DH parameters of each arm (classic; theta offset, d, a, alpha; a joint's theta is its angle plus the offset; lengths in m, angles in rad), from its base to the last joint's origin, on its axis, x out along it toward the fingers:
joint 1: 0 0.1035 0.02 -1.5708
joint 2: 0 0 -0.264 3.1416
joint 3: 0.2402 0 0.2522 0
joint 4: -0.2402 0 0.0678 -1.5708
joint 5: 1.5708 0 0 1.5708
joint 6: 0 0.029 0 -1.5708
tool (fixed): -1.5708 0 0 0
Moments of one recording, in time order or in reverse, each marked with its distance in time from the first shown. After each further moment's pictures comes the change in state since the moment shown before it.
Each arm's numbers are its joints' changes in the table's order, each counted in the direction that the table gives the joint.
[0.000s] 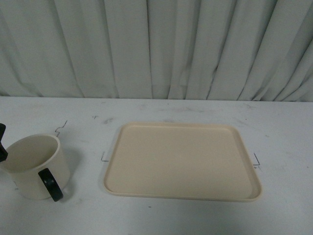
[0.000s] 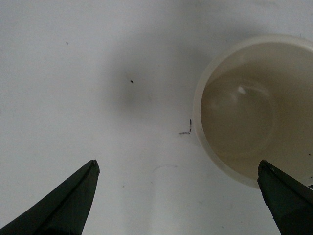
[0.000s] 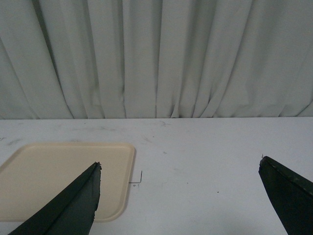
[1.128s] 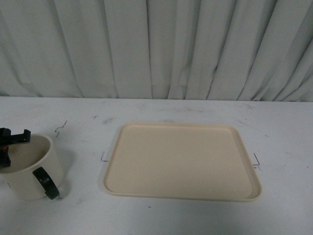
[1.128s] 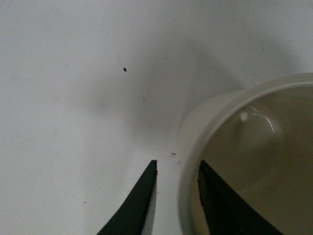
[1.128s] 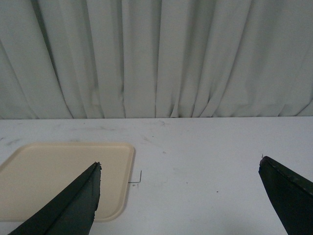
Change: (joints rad) left arm 0.003 0.254 0.143 -0.016 0.015 -0.273; right arm 0.000 0.000 0.000 0.000 0.000 0.000
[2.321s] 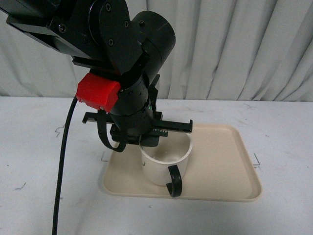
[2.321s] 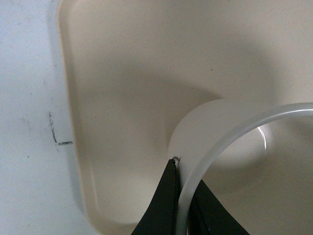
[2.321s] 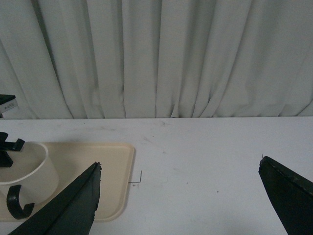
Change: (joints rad) left arm -0.586 0.284 0.484 -0.192 0.088 -0.155; right arm 0.000 0.000 0.000 0.000 0.000 0.000
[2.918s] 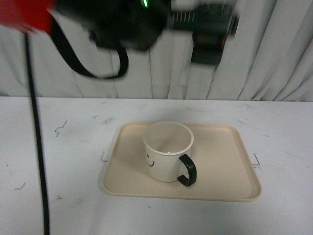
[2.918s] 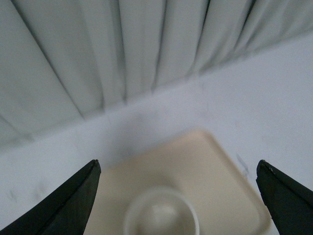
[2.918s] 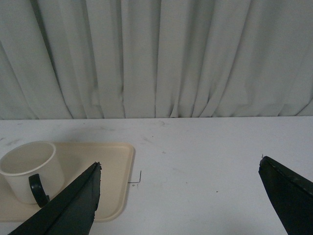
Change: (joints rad) left arm -0.059 -0.489 -0.341 0.576 -0.098 0.291; right arm 0.000 0.000 0.000 0.000 0.000 0.000
